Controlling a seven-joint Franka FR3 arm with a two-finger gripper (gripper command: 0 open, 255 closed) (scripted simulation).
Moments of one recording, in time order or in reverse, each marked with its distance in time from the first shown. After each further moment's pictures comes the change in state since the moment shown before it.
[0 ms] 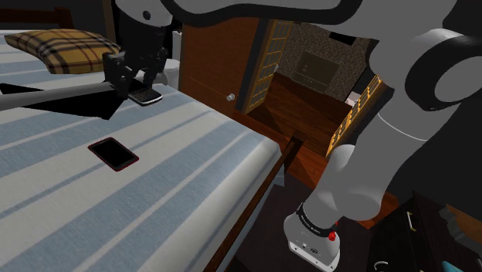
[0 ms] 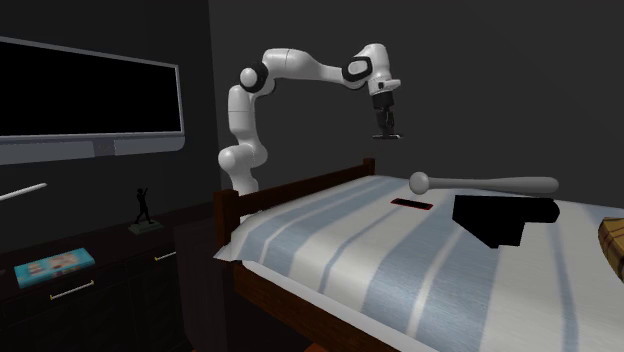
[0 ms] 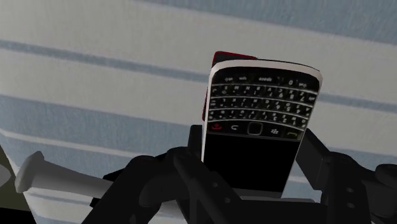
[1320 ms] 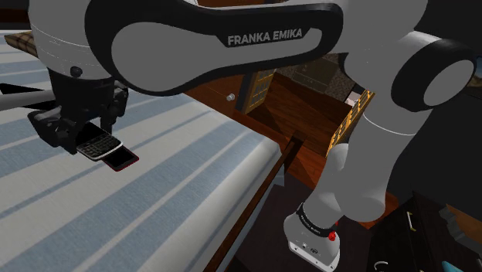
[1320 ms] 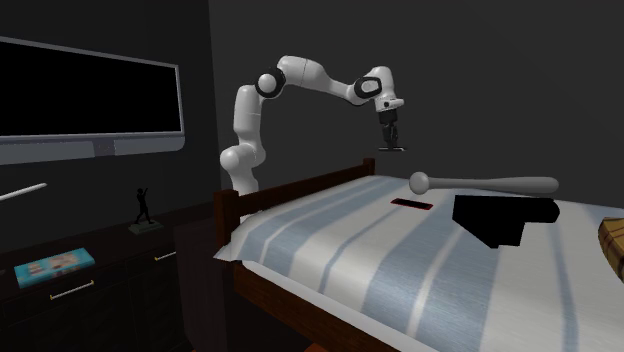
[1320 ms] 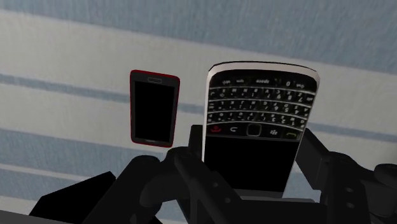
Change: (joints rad) arm 0.129 0.158 0.102 0.042 -0.113 0.077 0.269
